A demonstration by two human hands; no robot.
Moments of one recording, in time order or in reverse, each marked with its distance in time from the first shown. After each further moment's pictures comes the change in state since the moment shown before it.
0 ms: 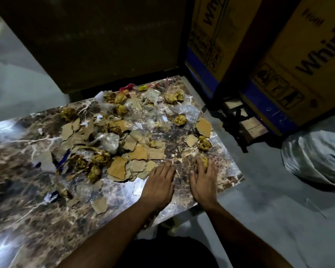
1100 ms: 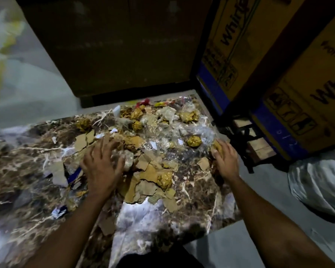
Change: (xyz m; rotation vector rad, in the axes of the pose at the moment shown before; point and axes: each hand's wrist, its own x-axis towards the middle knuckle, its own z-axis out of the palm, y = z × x) left_hand -0.012 -0.176 -0.107 -0.119 0.490 -0.607; right_hand 0.173 0.005 -0.044 0.230 0.052 -0.109
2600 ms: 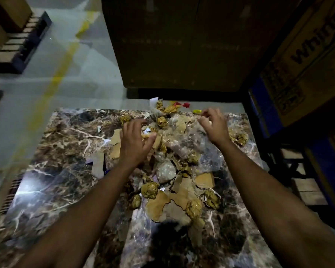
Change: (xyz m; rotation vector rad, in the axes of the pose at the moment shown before) left_hand 0.091 -0.010 -0.009 -0.267 0.223 -0.018; right_hand 0.143 -0.240 0.080 0.159 -0.193 -0.454
